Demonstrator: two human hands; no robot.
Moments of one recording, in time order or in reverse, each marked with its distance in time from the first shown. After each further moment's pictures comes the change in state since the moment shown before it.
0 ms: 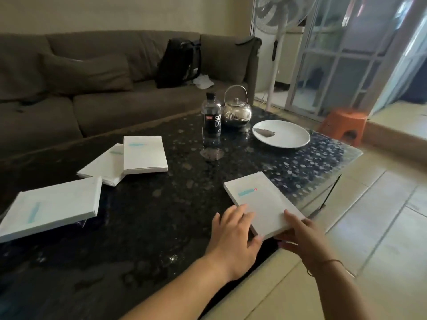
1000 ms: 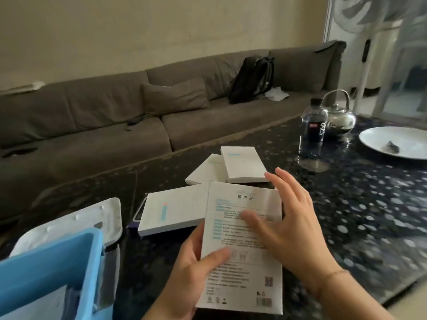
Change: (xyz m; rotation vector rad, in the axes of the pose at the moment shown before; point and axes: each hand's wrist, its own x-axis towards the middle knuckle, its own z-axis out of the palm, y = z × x) left_hand -0.162 -0.184 -0.137 -1.389 0.276 -0.260; right_hand -0.142 -0.034 0.255 -0.527 -0.160 -1.096
